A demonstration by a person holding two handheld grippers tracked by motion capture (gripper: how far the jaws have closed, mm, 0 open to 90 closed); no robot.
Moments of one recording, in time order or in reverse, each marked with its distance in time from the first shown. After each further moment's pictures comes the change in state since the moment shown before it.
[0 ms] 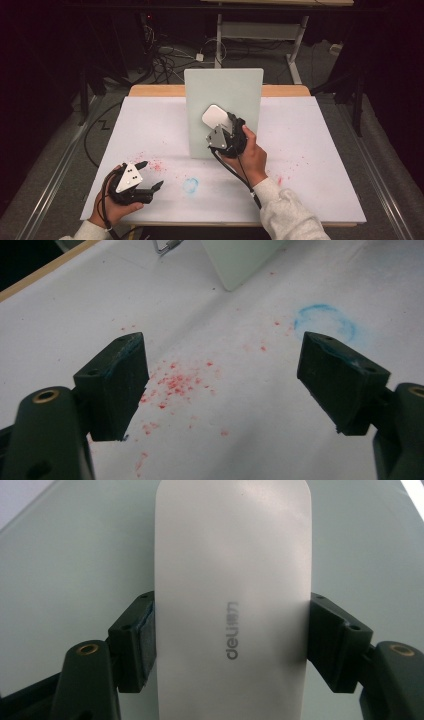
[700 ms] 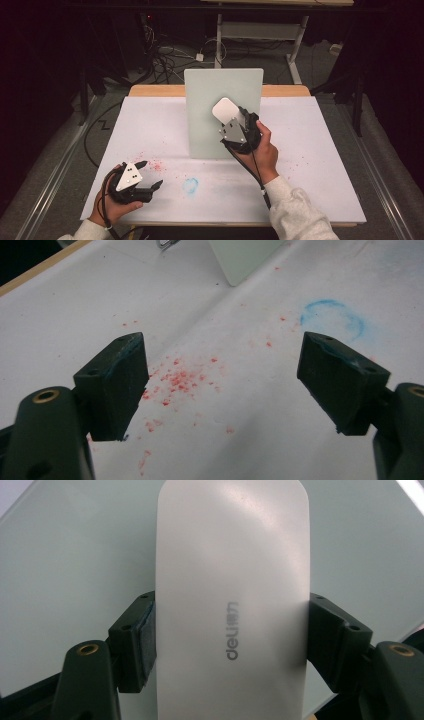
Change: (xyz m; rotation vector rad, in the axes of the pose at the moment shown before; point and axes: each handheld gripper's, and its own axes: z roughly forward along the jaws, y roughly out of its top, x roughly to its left) left arm 0.003 -0.002 0.004 0.011 -0.004 0.000; right arm -0.035 -0.008 -0.016 -0.049 0.004 0.085
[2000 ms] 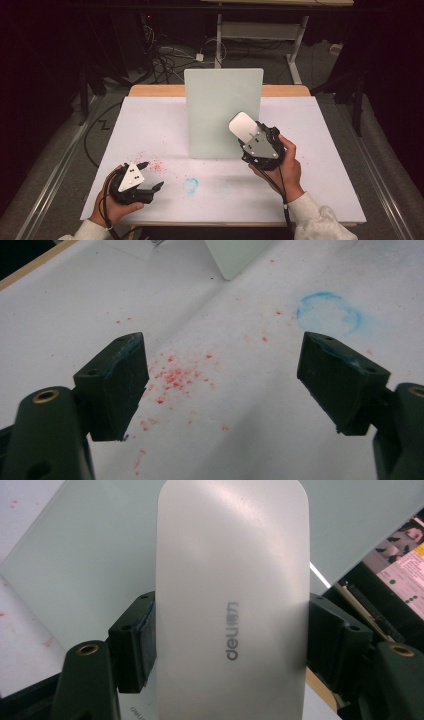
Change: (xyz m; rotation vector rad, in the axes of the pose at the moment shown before) left arm -0.003 0.000 0.002 0.022 -0.006 0.022; right arm -0.021 -0.039 -0.049 -0.003 0.117 0.042
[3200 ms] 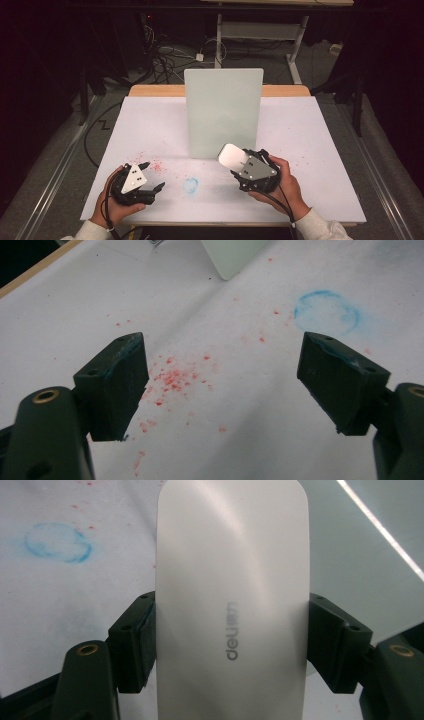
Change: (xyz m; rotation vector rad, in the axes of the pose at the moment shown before) left arm -0.005 0.003 0.000 0.016 0.015 0.025; right arm 0.033 -0.020 -0.021 0.031 0.343 -0.047
